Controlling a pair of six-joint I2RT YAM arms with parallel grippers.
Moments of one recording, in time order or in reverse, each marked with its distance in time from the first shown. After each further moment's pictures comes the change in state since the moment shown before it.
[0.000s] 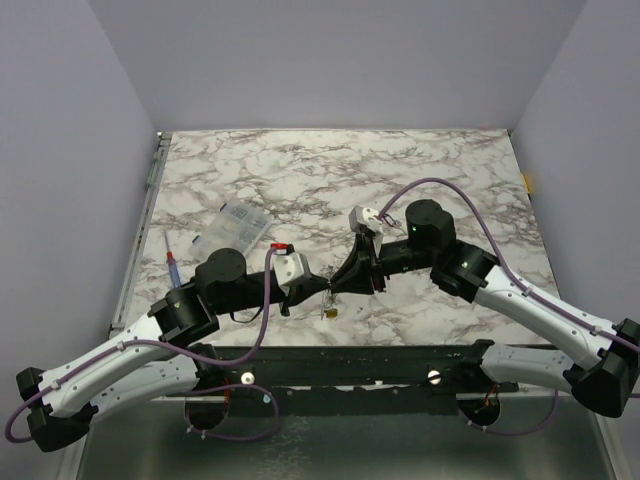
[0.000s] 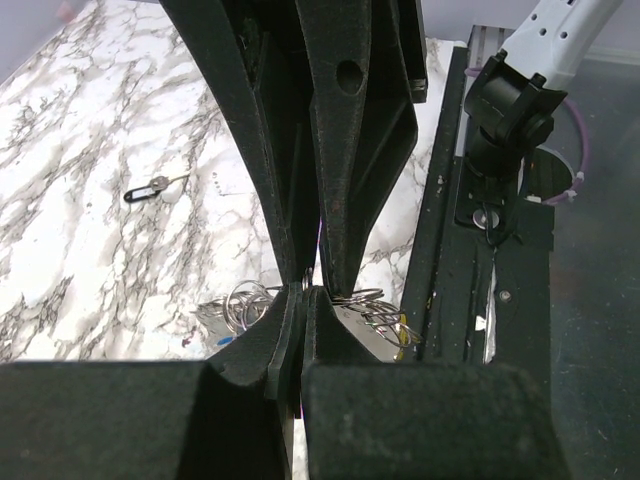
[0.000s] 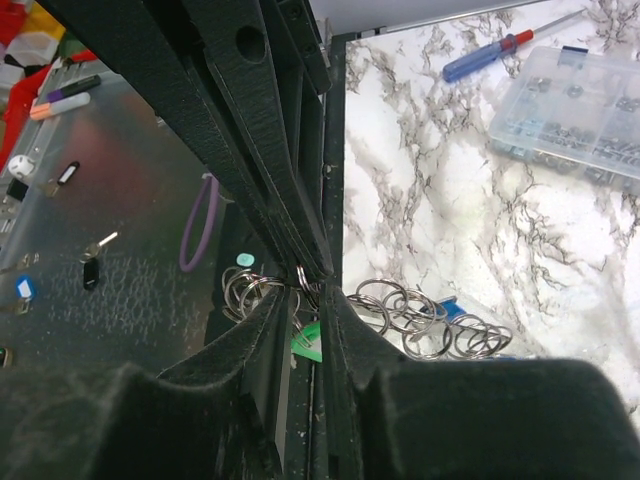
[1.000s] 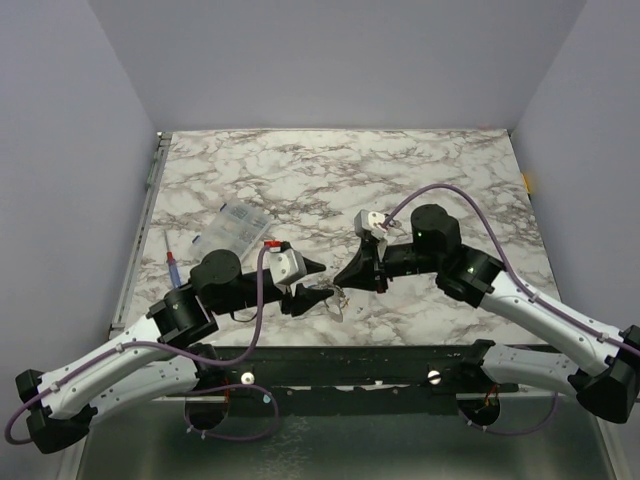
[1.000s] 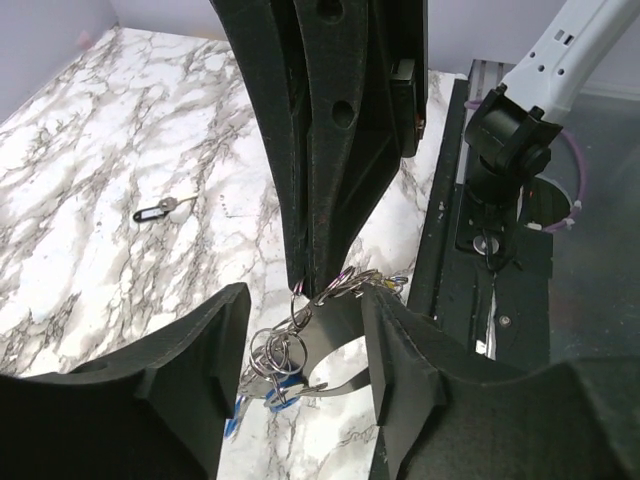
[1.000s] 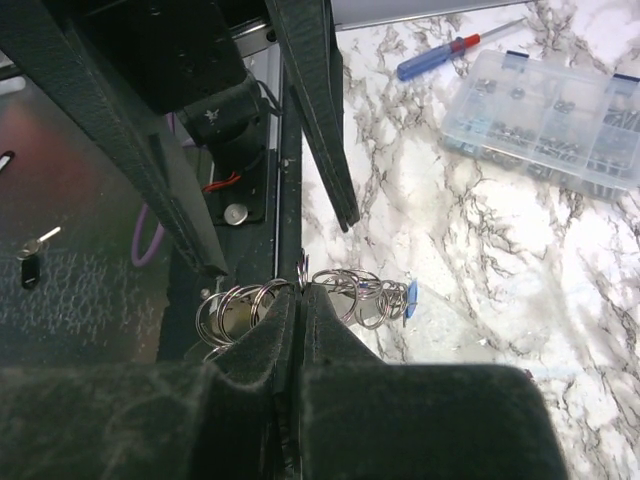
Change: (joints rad) left arm 0.003 -0.011 -0.014 0.059 -0.011 -0.026; right arm 0.006 -0.045 -0.027 -0.017 0.084 -0.082
